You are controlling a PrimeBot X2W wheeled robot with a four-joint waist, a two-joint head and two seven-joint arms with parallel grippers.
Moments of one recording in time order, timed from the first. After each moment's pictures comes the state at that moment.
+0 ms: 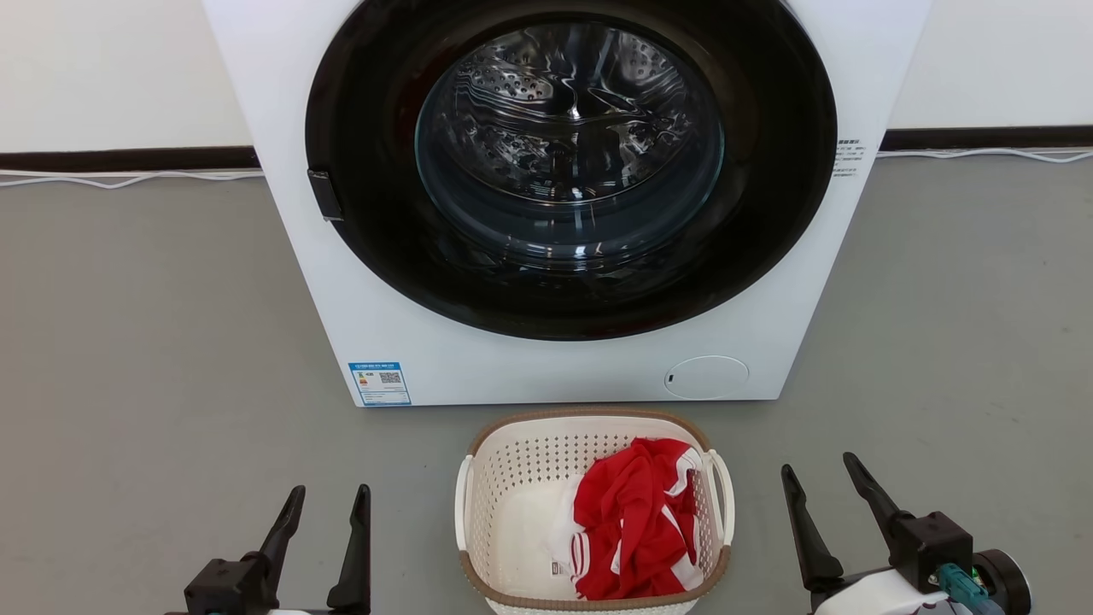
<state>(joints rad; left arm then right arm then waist) 0.09 0.04 -0.01 0.18 -0.17 -0.12 -0.25 -0.03 -0.05 0.00 0.36 -0.02 0.12 -0.25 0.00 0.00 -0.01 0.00</state>
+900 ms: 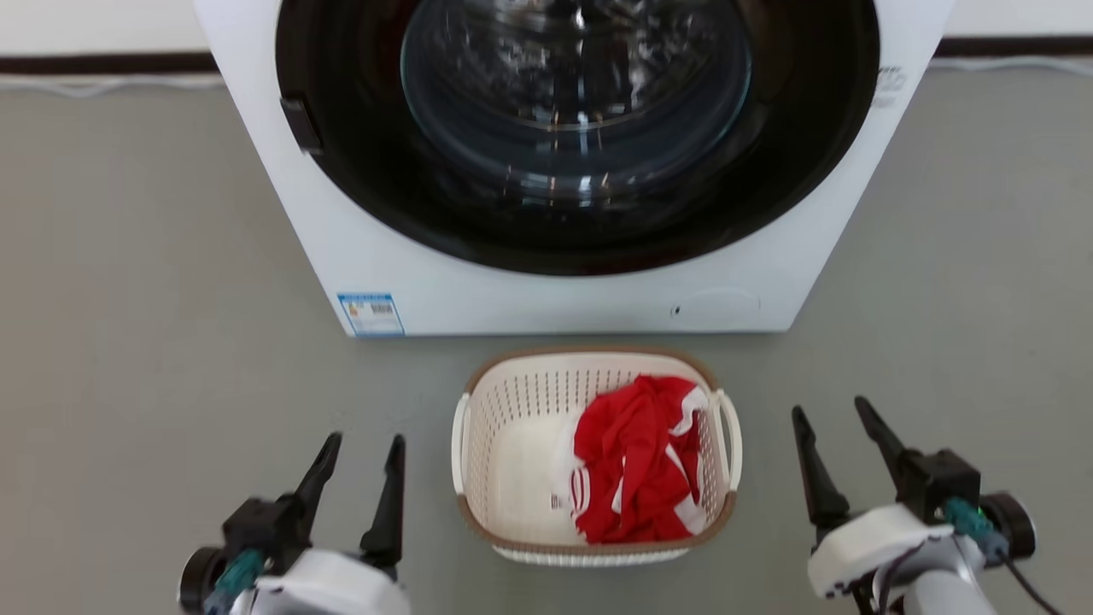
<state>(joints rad) -0.04 0.04 -0.08 0.27 -0.19 -0.12 -0.25 -0.17 -0.05 -0.04 0.46 -0.02 0.12 -0.25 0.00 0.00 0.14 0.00</state>
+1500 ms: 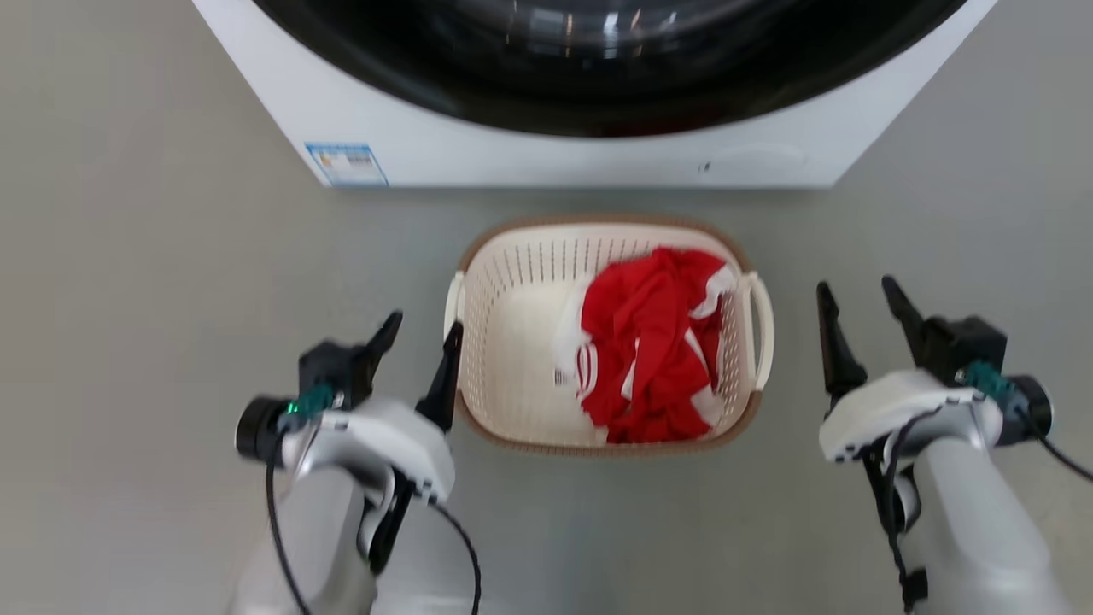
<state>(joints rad) -0.43 0.04 -0.22 0.63 -0.22 -0.11 -0.25 -0.46 -0.05 -0.12 0.68 -0.03 0.12 -0.25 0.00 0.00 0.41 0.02</state>
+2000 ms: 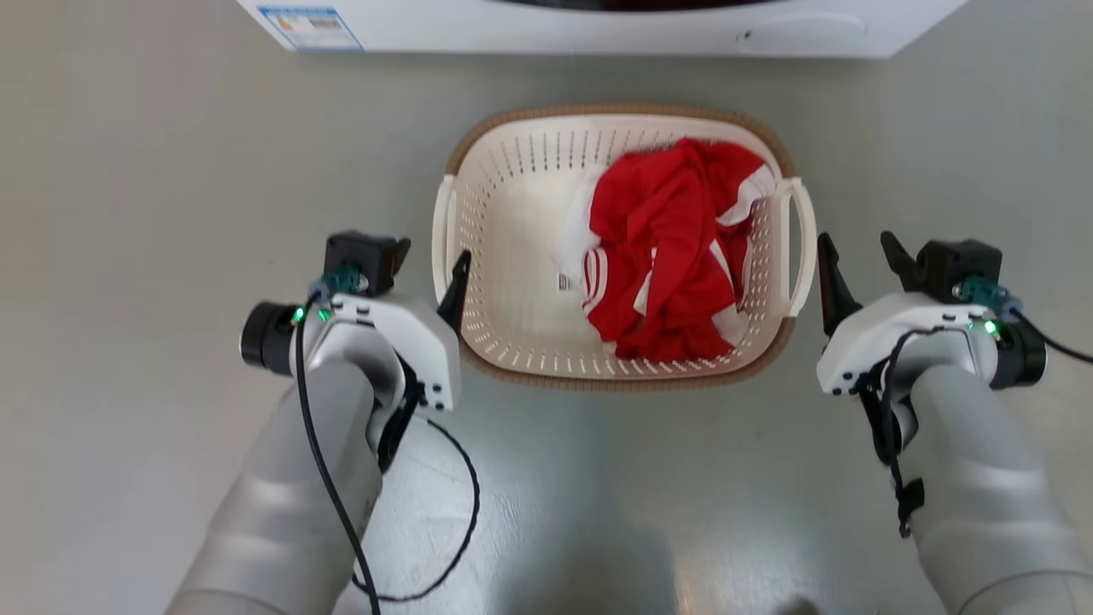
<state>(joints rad) -0.76 0.03 -0.35 0.95 -0.30 -0.07 -0.17 -0.74 -0.06 -0.18 1.04 -0.05 0.12 -0.24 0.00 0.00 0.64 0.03</state>
